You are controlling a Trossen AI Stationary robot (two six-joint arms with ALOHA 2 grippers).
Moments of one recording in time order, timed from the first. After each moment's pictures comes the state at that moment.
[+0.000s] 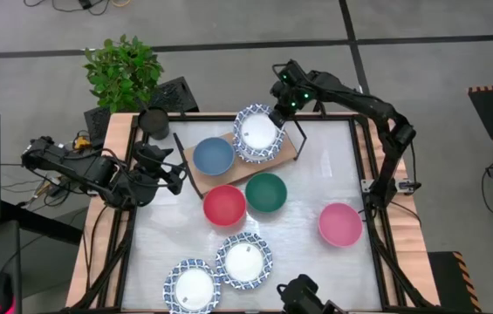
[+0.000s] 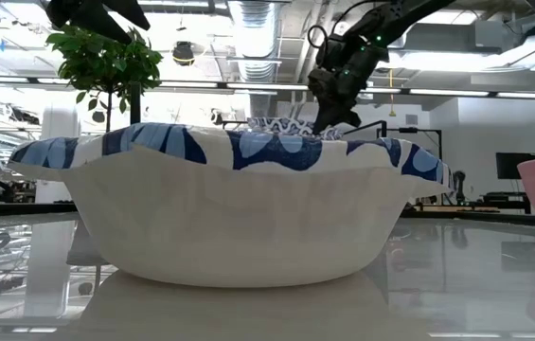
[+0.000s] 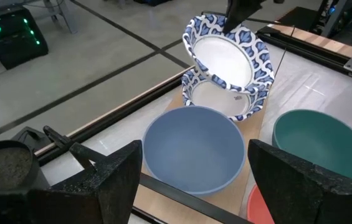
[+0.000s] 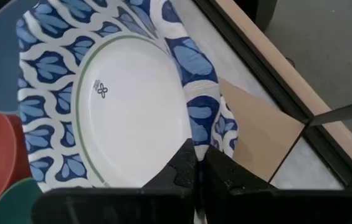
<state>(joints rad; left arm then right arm) -0.34 0.94 1.01 -0.89 -0.99 -0.77 -0.71 1.82 1.66 -0.83 -0.32 0.00</state>
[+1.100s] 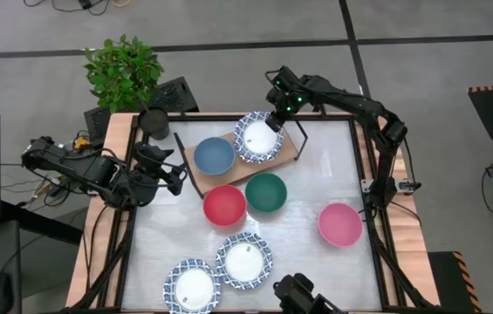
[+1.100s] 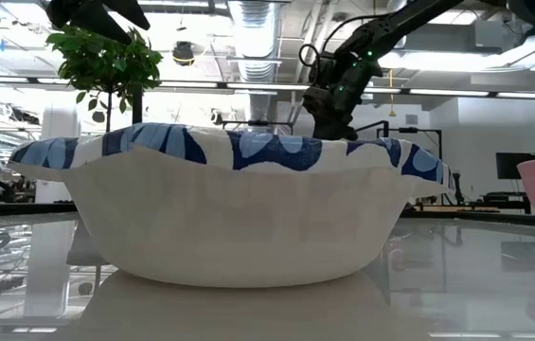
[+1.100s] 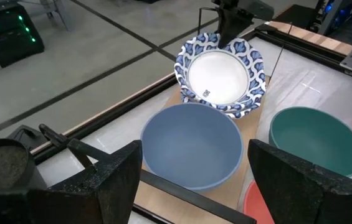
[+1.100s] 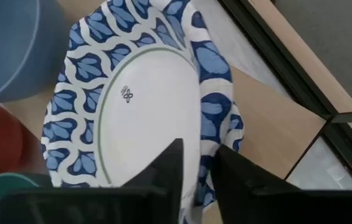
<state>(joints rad) -0.34 0.94 1.01 -0.88 -0.97 -0.77 -0.71 1.90 1.66 -0.83 -0.31 -0.03</state>
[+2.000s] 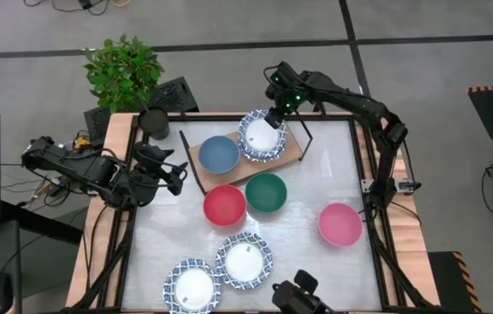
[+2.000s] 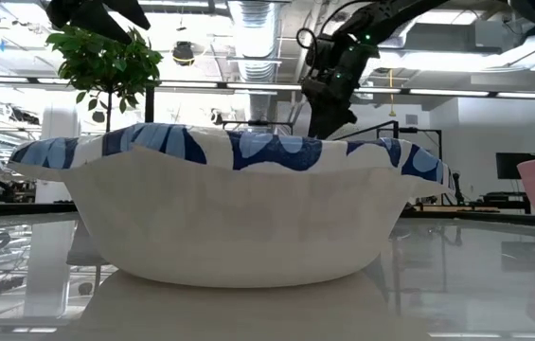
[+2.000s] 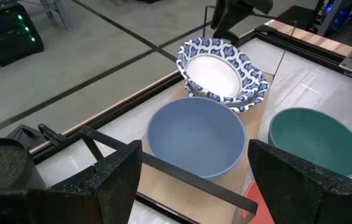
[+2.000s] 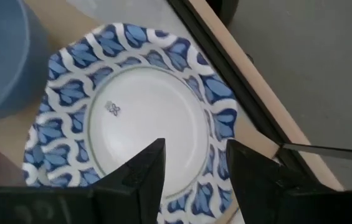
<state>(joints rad) -0.34 0.94 1.01 -0.88 -0.97 -0.77 -0.68 1.89 1.76 -0.91 -0.12 -0.05</state>
